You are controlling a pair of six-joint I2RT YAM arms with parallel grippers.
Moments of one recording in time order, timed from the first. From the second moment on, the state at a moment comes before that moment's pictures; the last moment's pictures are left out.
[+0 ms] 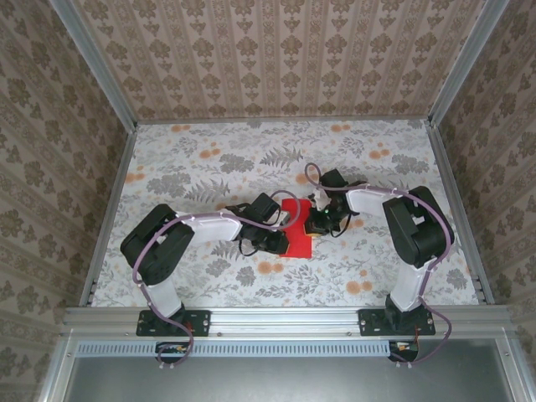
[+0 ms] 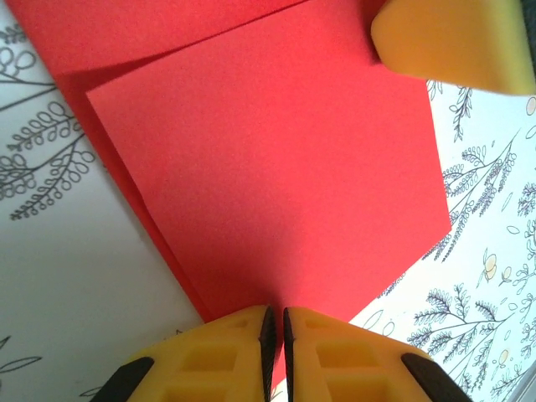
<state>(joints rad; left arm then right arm) -0.85 1.76 0.91 -0.28 0.41 -0.45 0.36 1.84 1.01 -0.54 -0.54 0.36</state>
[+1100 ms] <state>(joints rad) -0.86 1.76 0.92 -0.29 0.39 -0.45 0.42 1.83 1.01 -0.49 -0.57 0.42</state>
